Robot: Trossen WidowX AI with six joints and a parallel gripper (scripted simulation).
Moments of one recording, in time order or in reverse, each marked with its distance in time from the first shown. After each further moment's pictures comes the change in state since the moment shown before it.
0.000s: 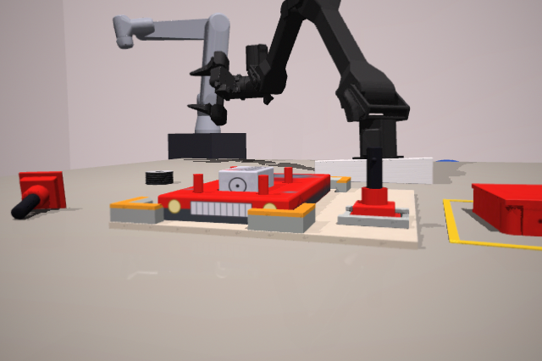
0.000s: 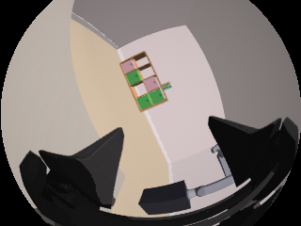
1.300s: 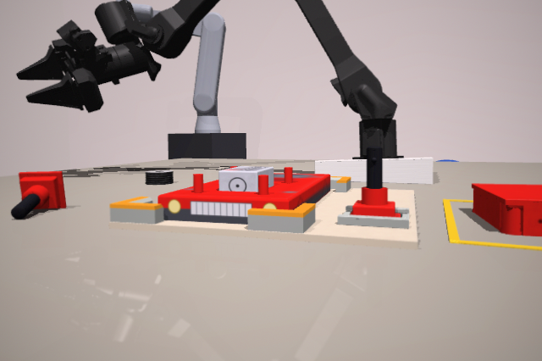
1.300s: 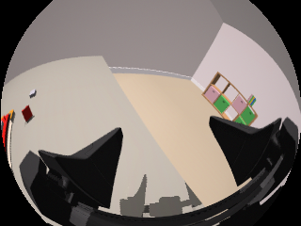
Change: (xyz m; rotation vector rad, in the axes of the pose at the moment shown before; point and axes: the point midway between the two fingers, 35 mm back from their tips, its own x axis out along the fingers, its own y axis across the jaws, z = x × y) arm 0.130 0.138 0.400 0.625 -0.323 0.618
